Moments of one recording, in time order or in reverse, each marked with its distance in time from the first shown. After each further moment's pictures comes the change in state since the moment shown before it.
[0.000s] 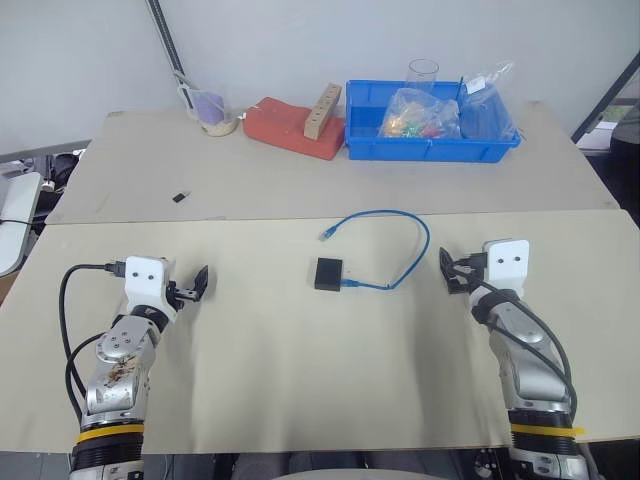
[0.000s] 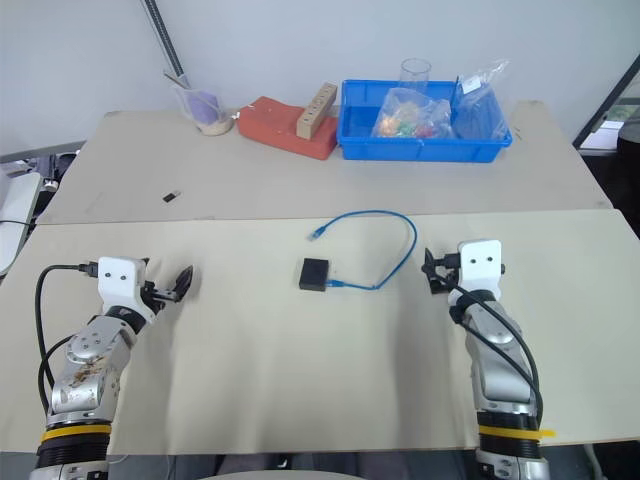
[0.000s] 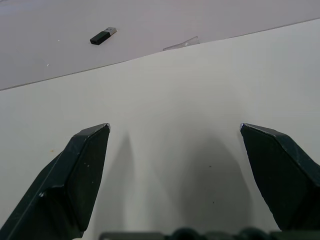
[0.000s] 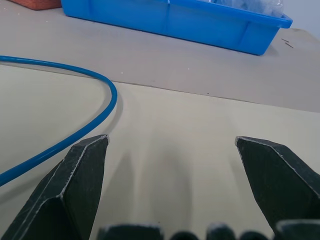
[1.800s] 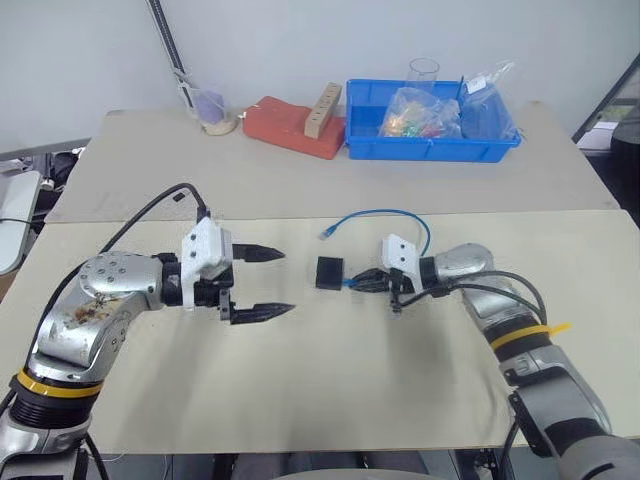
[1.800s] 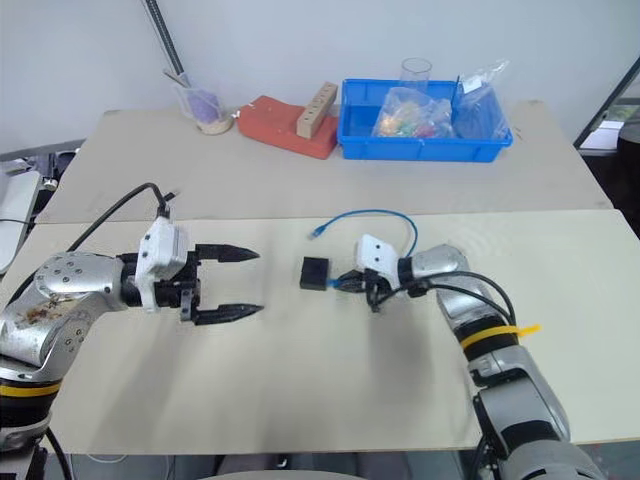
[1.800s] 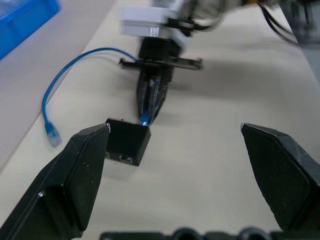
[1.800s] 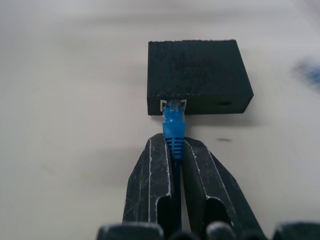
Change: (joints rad) left arm -0.261 0.370 -0.223 -0.347 -0.442 0.411 -0.735; right arm -0.506 -0.214 0.470 0.522 -0.079 -0.474 0.956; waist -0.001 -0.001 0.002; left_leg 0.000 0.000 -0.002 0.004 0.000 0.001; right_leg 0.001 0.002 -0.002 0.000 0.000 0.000
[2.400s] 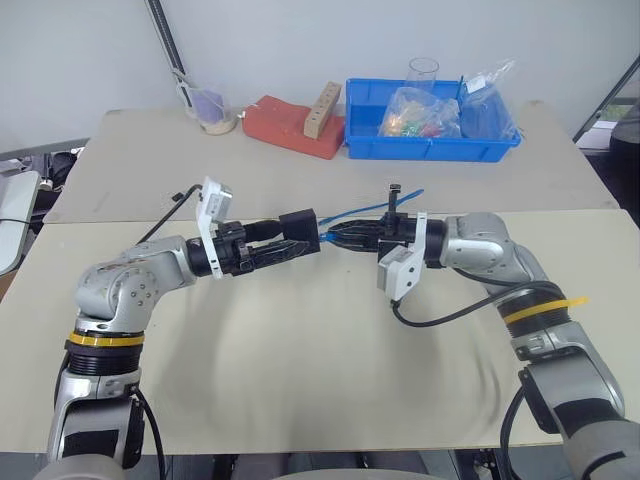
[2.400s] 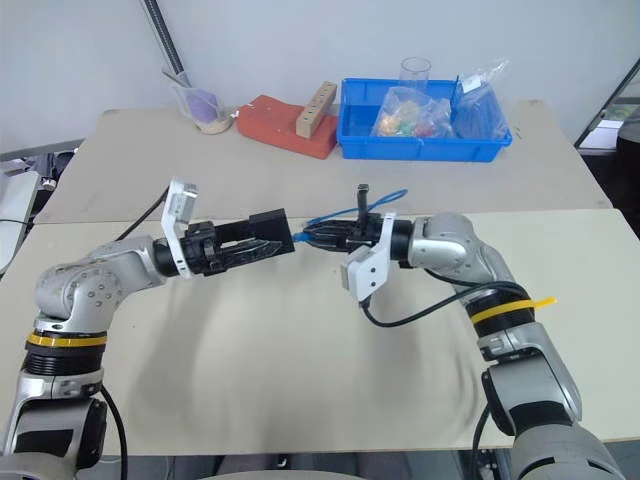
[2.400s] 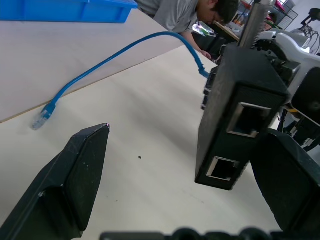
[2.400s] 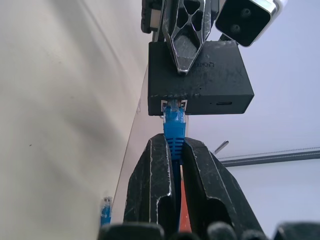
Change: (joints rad) left arm -0.200 -0.213 0.033 0.276 -0.150 0.242 0.158; right arm -0.117 -0.026 -0.006 -0.054 -0.314 -0.746 -0.406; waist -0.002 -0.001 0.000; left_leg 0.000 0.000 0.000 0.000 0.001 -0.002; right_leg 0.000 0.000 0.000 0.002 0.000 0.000
